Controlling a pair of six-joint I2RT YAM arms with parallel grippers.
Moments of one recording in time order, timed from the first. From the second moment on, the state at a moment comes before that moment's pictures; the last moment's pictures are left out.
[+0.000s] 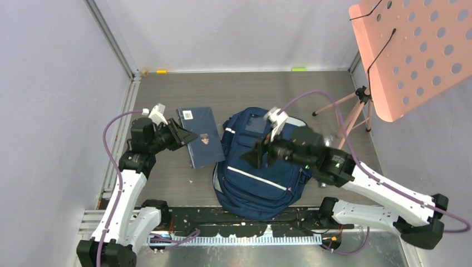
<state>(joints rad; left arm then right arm) -0.10 0.80 0.72 -0.33 0.51 -0.67 0.94 0.92 1.02 -0.33 -0.08 0.41</state>
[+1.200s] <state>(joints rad) 0.12 0.85 0.71 -0.54 0.57 -0.52 1.48 1.57 1.05 -0.60 0.82 0.38</state>
